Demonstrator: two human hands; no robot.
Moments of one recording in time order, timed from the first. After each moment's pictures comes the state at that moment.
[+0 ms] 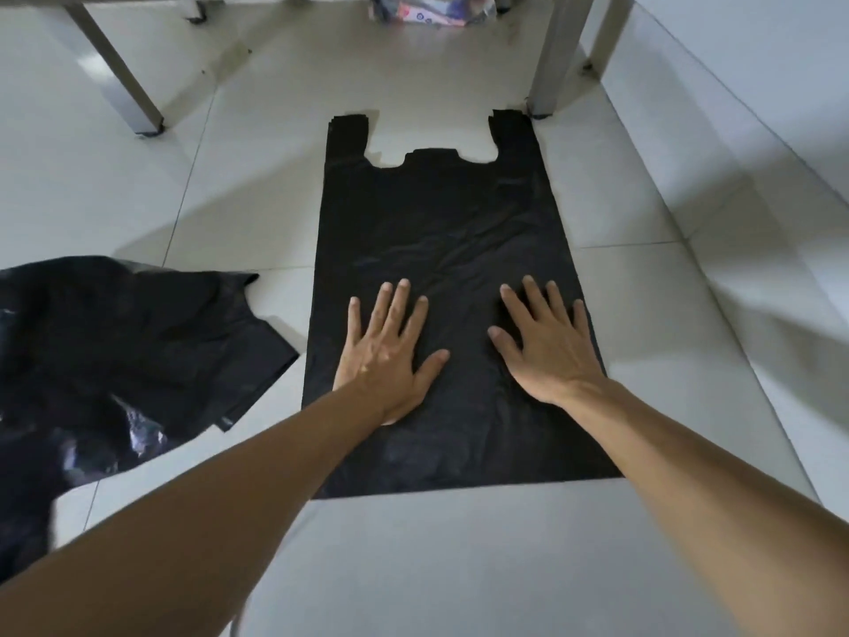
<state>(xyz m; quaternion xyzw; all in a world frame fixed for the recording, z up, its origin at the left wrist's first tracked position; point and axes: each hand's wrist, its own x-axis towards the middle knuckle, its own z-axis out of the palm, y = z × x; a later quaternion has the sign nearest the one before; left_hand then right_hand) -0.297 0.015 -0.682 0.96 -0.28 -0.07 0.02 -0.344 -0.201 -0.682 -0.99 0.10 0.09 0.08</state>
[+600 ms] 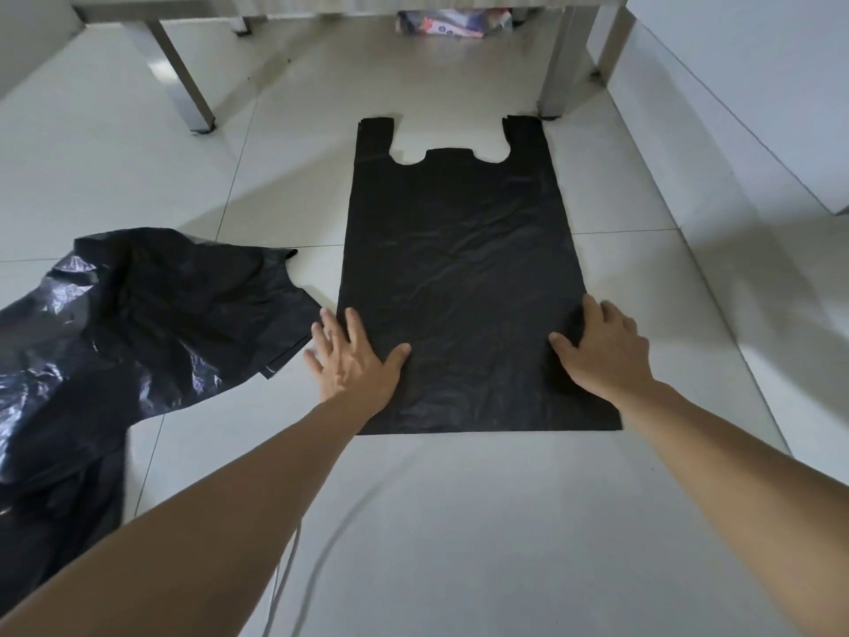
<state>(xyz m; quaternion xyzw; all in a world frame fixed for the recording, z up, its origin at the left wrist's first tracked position) -0.349 0.063 -0.680 0.98 0.02 -0.12 0.14 -0.408 -0.220 -0.657 -0.96 0.24 0.09 0.14</state>
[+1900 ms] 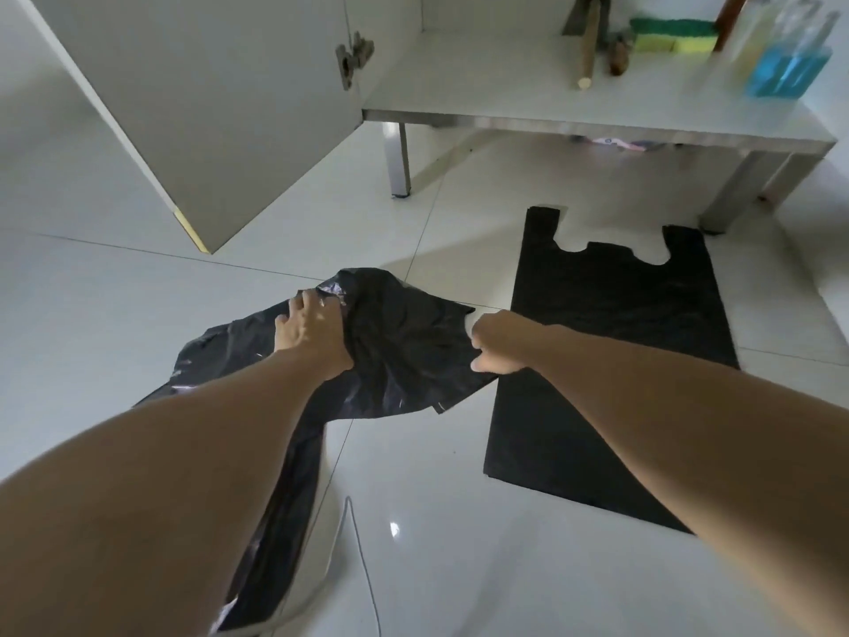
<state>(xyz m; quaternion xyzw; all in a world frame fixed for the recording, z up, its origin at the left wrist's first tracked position) -0.295 0.308 -0.553 1.00 0.07 -0.06 -0.03 -0.277 0.067 -0.541 -0.96 -0.14 0.26 0.01</state>
